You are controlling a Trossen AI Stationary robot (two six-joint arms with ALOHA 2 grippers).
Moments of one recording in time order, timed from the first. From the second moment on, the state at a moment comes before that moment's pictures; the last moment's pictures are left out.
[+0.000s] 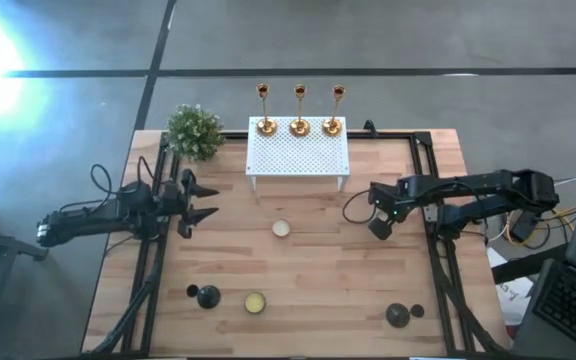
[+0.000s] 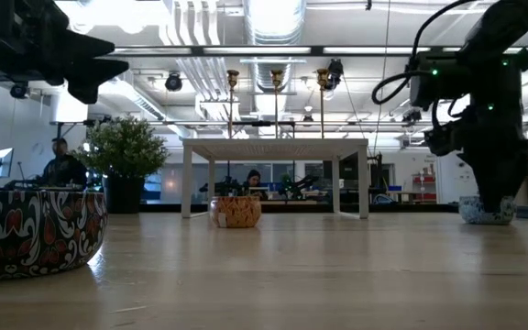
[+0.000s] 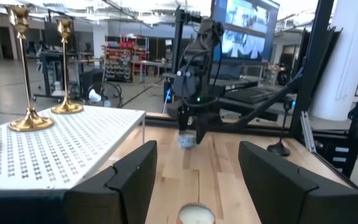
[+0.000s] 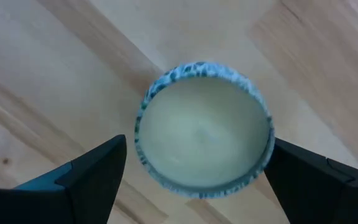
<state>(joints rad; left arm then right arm) 0.15 0.13 0.11 0.06 0.07 -0.07 -0.22 1.20 0.54 -0.81 -0.06 0.62</state>
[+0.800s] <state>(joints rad) 0.15 0.13 0.11 0.06 0.07 -0.08 -0.22 1.30 0.52 -0.68 -0.04 0.54</state>
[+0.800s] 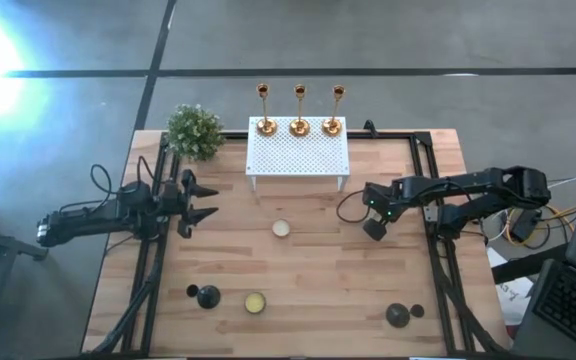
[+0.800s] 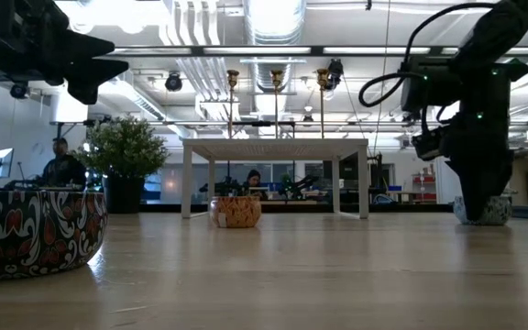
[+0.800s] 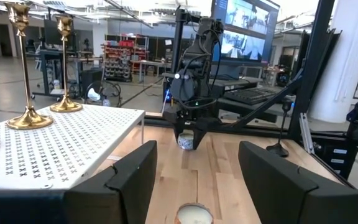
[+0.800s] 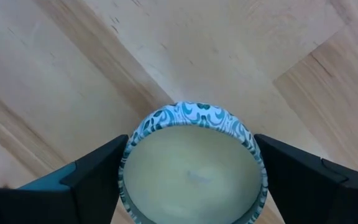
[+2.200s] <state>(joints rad) 0.15 0.13 0.11 0.04 0.07 -0.09 -0.22 1.28 0.57 -0.79 -0.03 0.52</state>
